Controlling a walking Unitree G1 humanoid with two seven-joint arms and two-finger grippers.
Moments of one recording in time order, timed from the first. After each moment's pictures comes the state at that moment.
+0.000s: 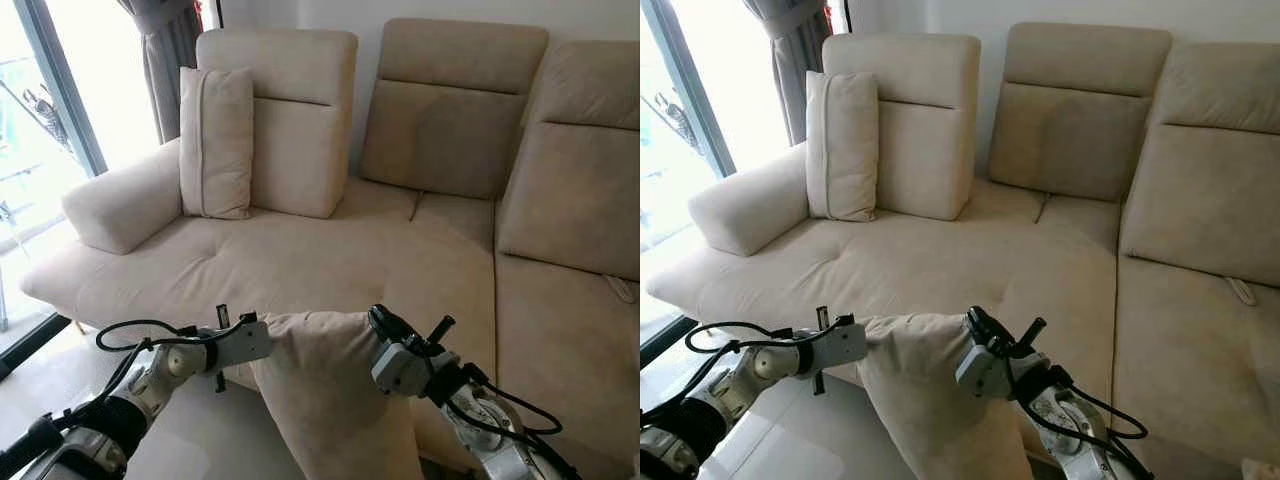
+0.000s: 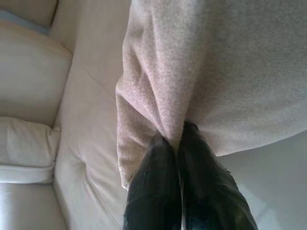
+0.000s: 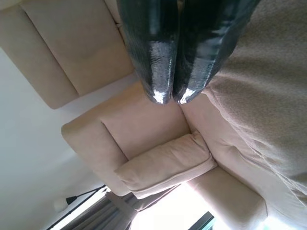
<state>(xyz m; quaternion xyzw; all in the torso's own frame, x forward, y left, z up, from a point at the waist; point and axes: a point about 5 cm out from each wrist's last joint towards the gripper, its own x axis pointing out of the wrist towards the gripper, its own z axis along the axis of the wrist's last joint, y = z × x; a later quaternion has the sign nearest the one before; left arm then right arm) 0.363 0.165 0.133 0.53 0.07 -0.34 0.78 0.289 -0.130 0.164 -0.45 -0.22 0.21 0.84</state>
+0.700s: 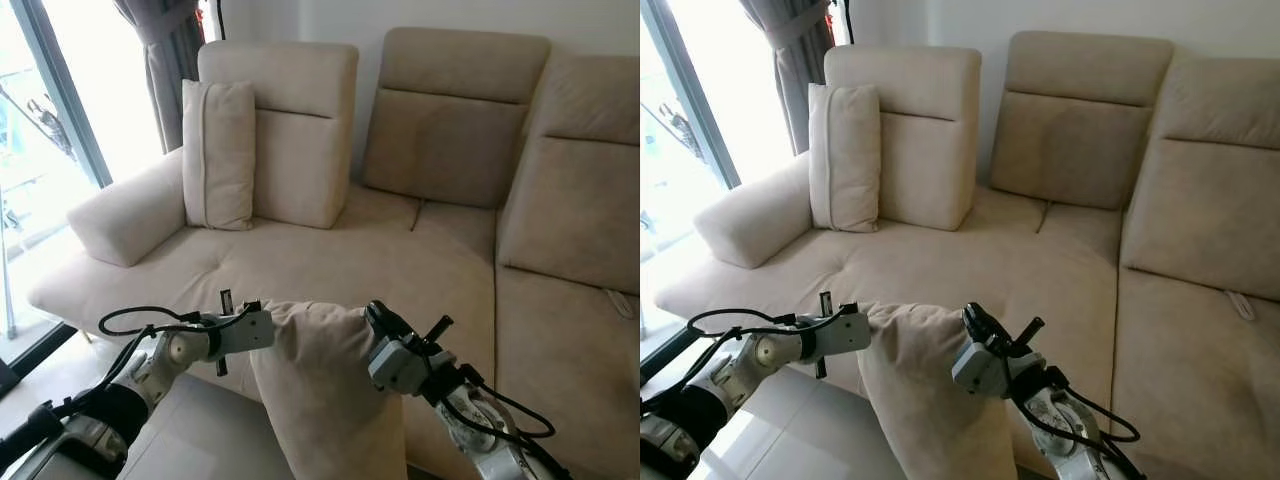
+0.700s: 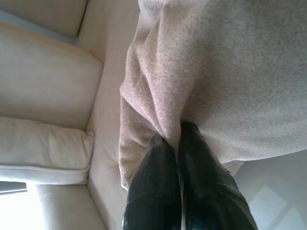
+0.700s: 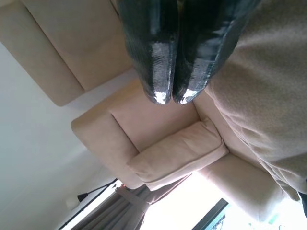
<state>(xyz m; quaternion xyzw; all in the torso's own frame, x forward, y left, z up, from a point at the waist) 0.371 0.159 0.150 0.55 0.04 -0.33 0.77 0.287 -0.123 0.166 -0.43 -0.23 0.20 0.85</state>
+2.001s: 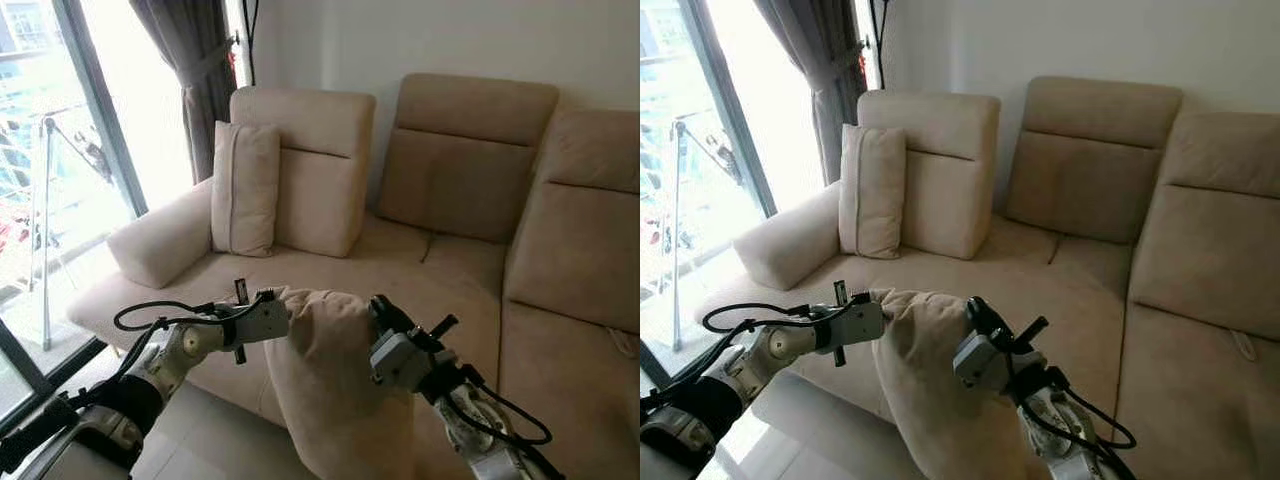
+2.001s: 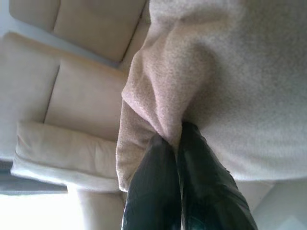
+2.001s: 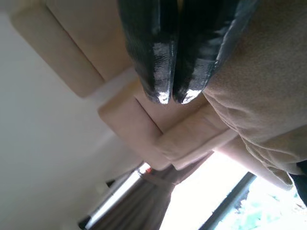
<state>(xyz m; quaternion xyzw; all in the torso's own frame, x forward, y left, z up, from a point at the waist) 0.376 0.140 0.161 0.51 -0.02 -0.33 0.79 0.286 -0.121 0.169 -0.40 -0.23 0.17 0.87</state>
